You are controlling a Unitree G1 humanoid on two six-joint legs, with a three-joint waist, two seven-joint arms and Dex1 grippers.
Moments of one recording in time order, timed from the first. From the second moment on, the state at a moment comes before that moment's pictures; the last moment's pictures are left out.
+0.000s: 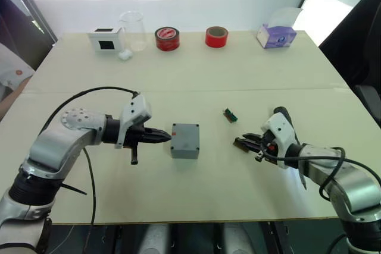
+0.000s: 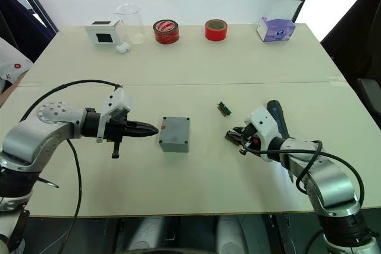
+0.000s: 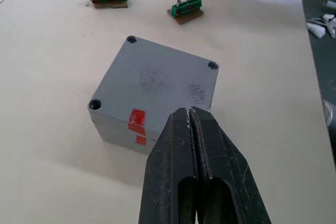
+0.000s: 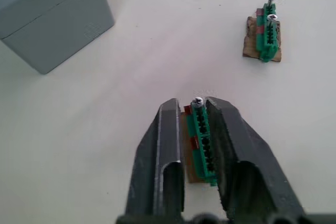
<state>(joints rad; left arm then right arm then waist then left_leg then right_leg) -0.49 0.82 -0.10 -0.32 -0.50 0.77 -1.13 -0.13 -0.68 -0.06 -0.47 0.40 0.83 0.63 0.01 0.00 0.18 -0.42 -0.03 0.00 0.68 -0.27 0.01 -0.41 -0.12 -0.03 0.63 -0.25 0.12</state>
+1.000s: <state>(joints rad) -0.46 0.82 -0.12 -0.32 -0.47 0.75 -1.10 -0.16 -0.65 -0.01 -0.39 0.38 0.78 0.61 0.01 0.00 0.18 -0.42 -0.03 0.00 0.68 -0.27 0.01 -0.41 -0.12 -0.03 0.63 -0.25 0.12</state>
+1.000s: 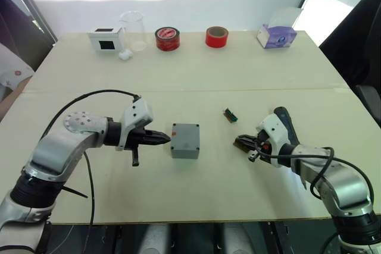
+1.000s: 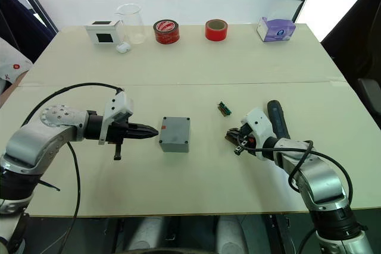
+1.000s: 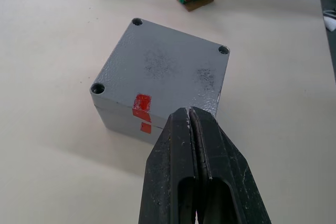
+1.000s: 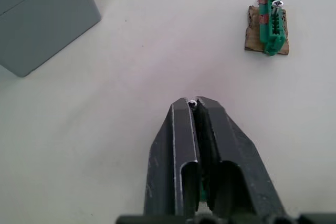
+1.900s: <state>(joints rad) -0.44 0.82 -0.06 -0.24 -0.49 0.74 -1.08 -0.45 -0.62 0.04 -0.49 0.46 0.88 0.62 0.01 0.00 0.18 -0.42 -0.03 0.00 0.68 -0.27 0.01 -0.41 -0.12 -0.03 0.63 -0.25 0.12</state>
